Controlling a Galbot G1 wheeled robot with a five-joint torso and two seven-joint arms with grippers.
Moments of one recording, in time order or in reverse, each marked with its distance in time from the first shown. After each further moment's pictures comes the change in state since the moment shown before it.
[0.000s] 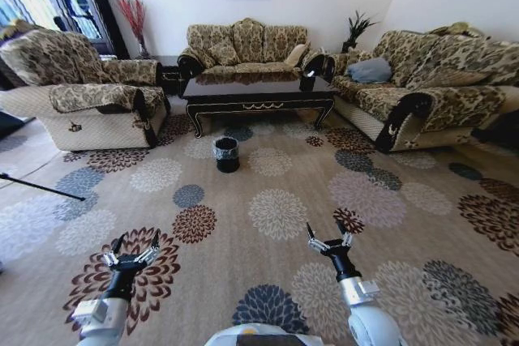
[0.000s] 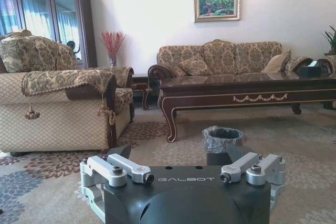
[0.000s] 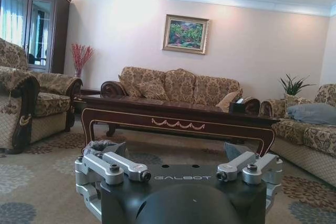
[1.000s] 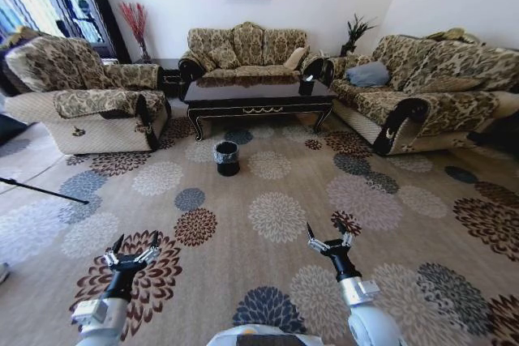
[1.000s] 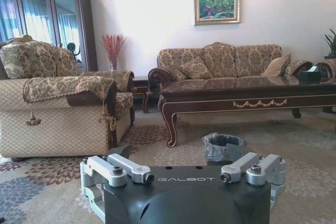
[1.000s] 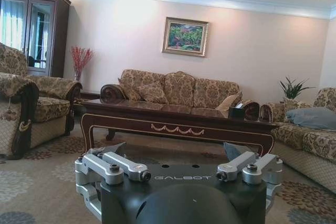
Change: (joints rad) left arm 0.000 0.000 0.000 0.000 0.000 0.000 0.000; right arm 0.000 0.000 0.000 0.000 0.000 0.000 0.000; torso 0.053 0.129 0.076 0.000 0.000
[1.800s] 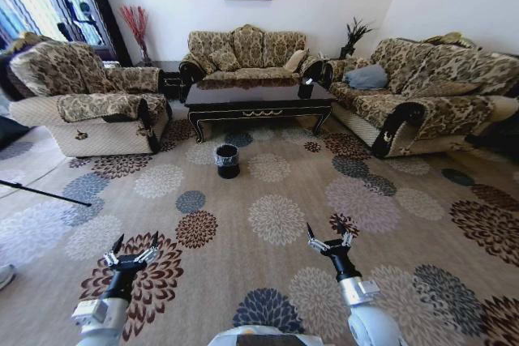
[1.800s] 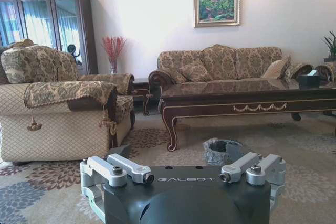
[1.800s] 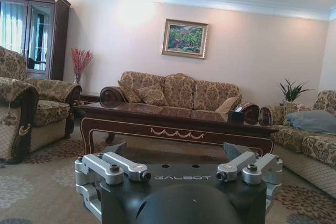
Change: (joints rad) left arm 0.000 0.000 0.000 0.000 0.000 0.000 0.000; right arm 0.000 0.000 0.000 0.000 0.000 0.000 0.000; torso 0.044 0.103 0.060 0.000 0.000
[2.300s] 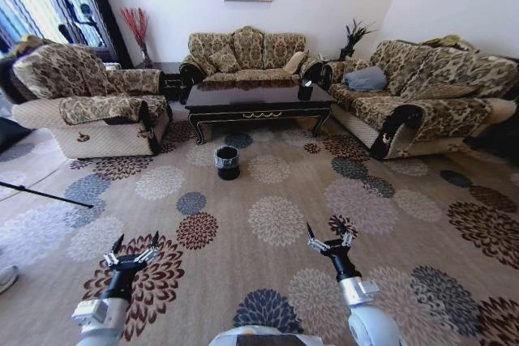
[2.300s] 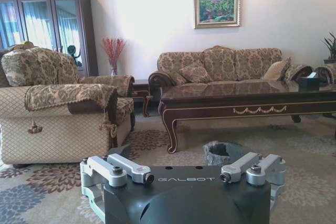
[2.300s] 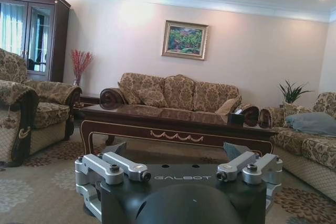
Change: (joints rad) left arm 0.000 0.000 0.000 0.000 0.000 0.000 0.000; right arm 0.000 0.000 0.000 0.000 0.000 0.000 0.000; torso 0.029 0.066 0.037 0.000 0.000
